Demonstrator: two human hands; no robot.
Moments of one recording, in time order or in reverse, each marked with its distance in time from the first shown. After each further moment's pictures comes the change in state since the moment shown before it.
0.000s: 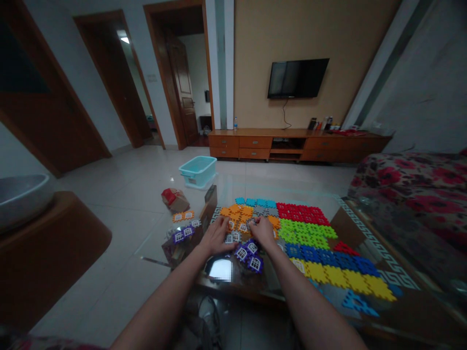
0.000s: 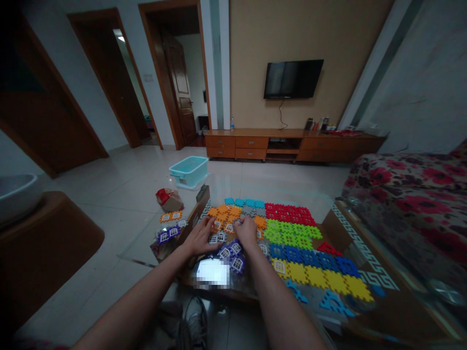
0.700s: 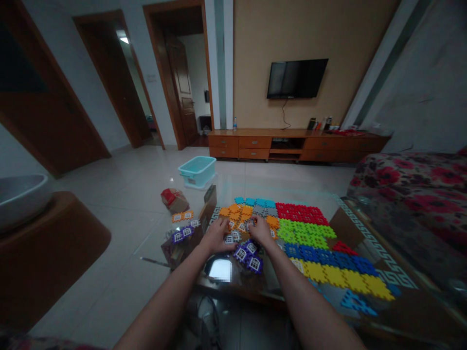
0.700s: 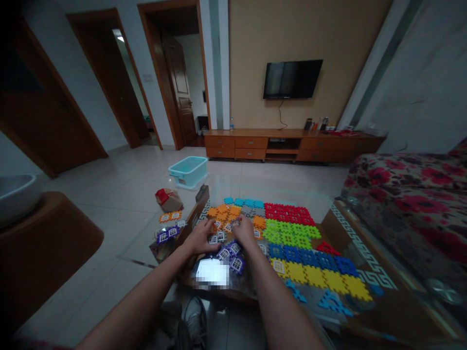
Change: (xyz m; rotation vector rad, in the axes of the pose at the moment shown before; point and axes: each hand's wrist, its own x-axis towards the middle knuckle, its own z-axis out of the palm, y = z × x) left_hand 0.004 -0.002 0.003 -0.068 0.069 0.043; right_hand 0.005 0.002 0.009 0.156 -0.058 -0.059
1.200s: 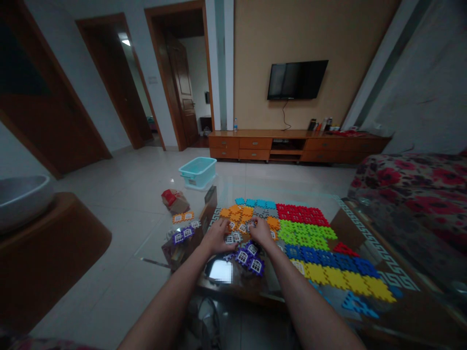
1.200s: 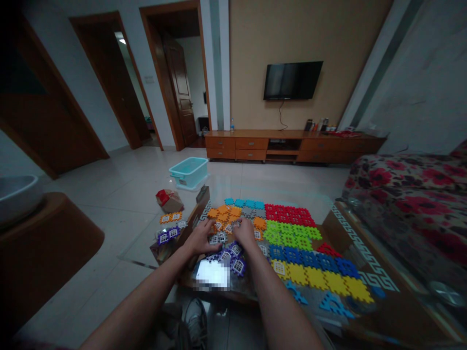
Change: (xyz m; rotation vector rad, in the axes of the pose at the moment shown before) left_hand 0.001 0.006 -0.005 -0.031 0.019 -0.028; right_hand -0.002 -0.003 -0.002 0.028 -0.006 0.016
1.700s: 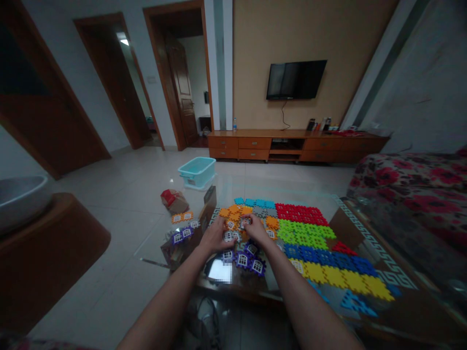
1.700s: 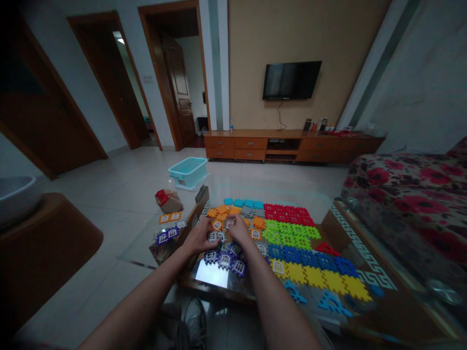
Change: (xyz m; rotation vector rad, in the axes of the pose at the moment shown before) left_hand 0.001 0.003 -0.001 0.028 -0.002 -0.105; right_hand -0.007 -0.029 -0.010 0.293 -0.142 0.054
